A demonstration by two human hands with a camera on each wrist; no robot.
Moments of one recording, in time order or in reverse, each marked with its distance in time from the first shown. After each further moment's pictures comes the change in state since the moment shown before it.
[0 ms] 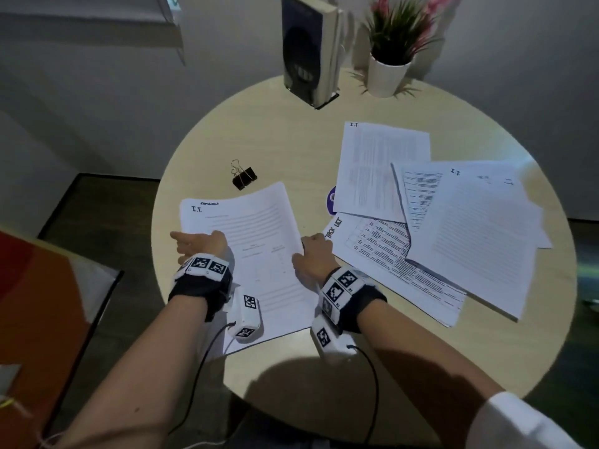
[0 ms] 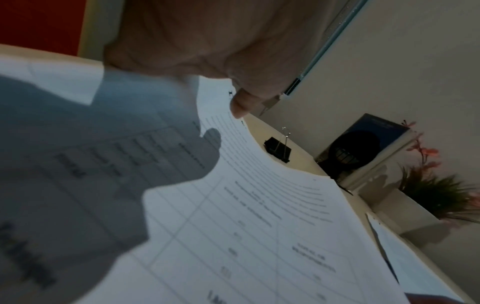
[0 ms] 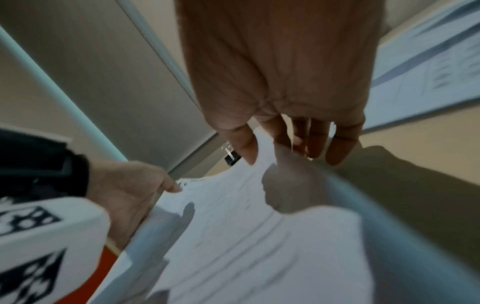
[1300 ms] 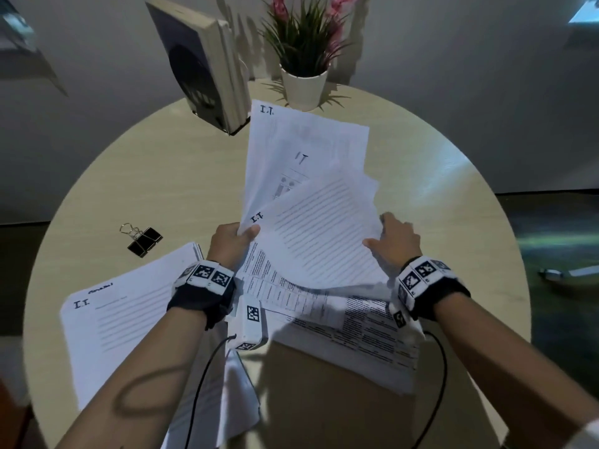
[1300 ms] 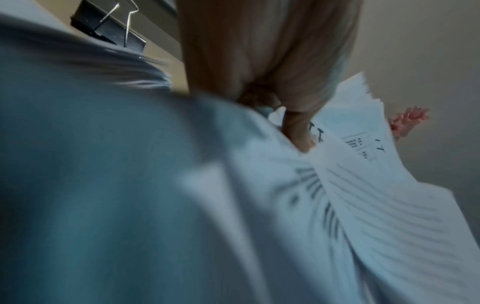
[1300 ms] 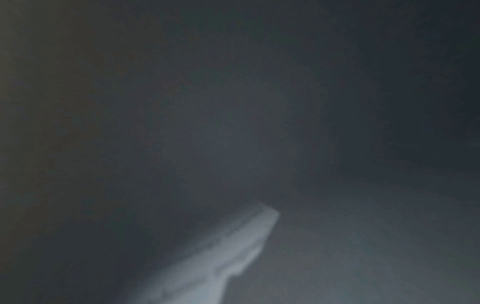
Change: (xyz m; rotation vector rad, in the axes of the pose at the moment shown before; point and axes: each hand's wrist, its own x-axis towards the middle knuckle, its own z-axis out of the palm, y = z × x) left_hand -0.063 0.116 0.157 0.149 -0.584 0.616; right_hand 0.062 0.211 -0.178 0.085 0.236 0.328
